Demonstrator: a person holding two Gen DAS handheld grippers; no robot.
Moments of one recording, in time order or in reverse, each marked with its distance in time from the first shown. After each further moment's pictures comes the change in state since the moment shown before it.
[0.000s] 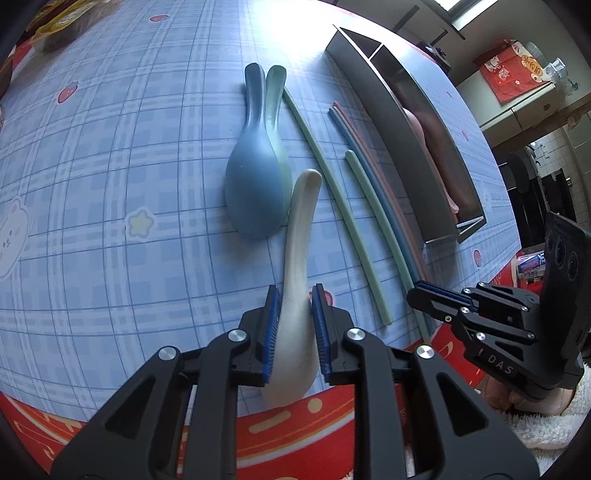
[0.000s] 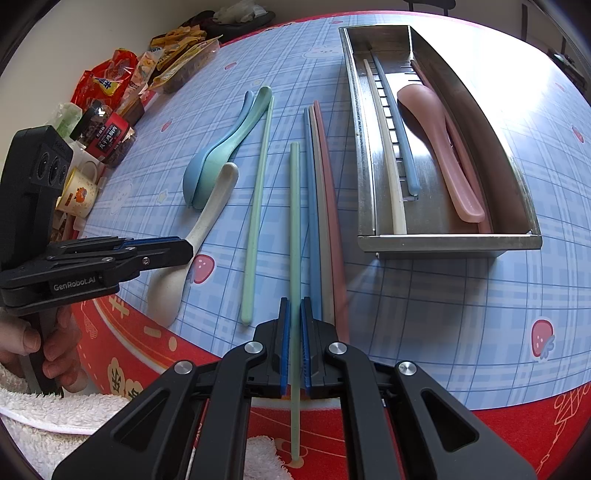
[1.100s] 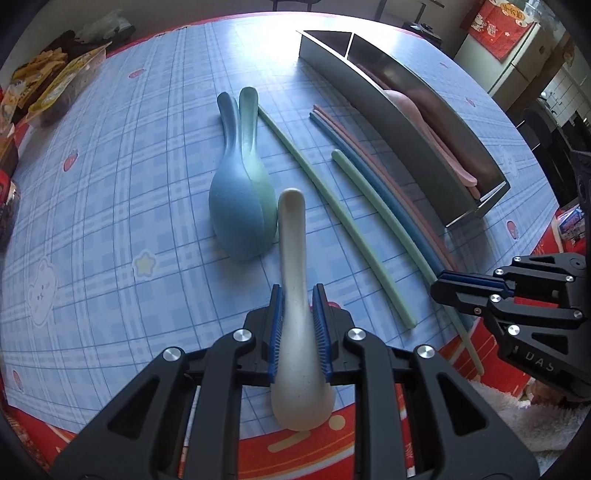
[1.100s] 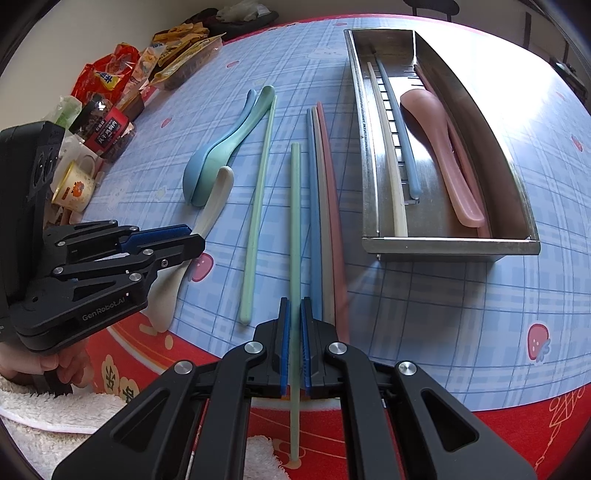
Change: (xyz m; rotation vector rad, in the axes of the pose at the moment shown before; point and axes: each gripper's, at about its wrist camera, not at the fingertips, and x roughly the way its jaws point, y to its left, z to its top) left arm 0.016 -0.047 -0.006 0.210 -0.072 0.227; right arm -0.002 0.007 0.000 -0.035 -0.002 -0.036
